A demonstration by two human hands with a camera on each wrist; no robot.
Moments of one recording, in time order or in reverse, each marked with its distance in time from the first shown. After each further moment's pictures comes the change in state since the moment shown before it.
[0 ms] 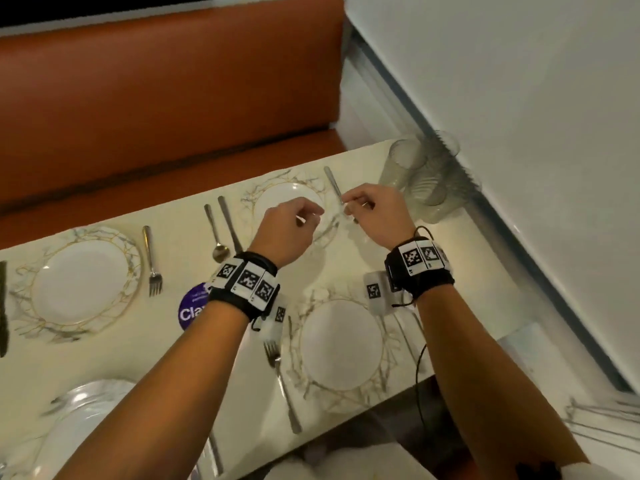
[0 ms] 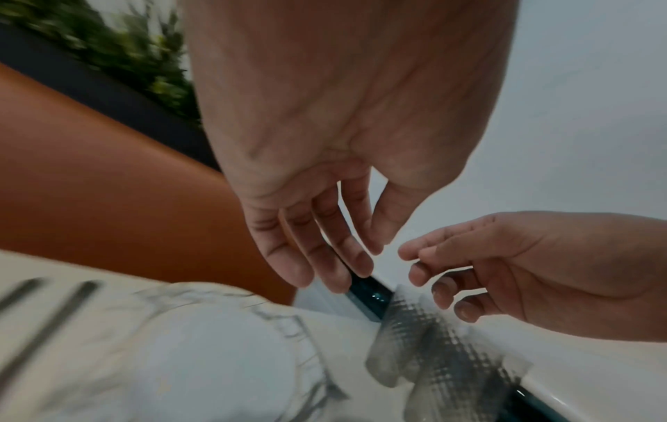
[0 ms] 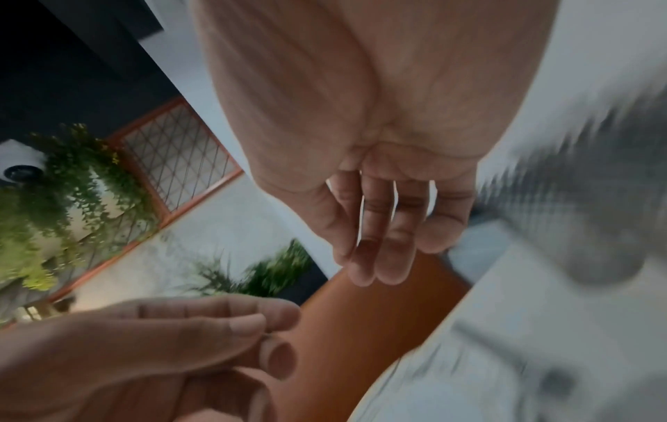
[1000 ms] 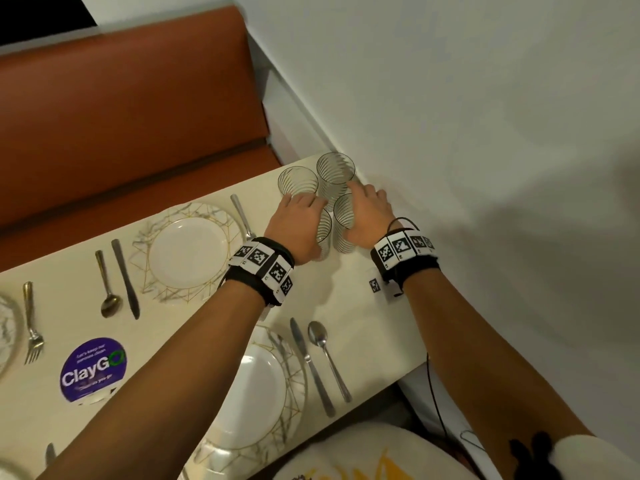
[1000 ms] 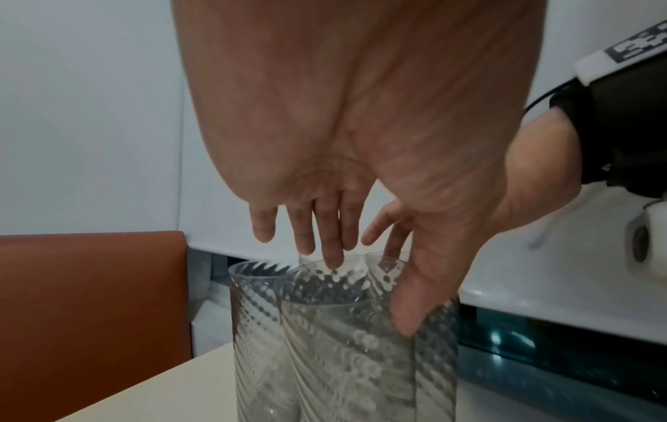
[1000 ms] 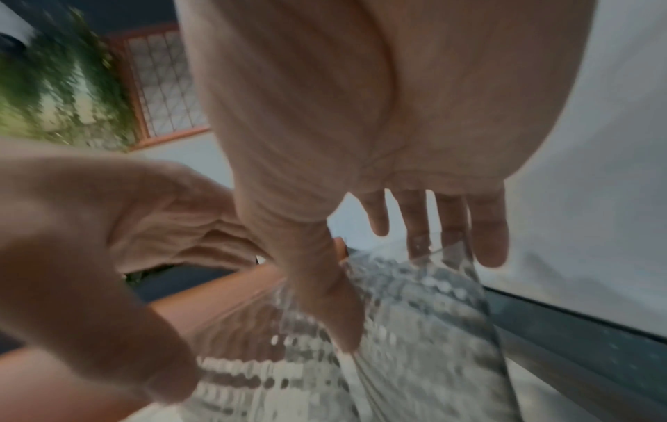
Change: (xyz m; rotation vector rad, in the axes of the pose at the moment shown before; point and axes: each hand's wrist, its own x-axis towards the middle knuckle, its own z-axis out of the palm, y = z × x) left_hand 0.128 0.141 0.173 0.754 -0.253 0.285; right_hand 0.068 0.133 -0.164 -0.596 -0.233 0.198
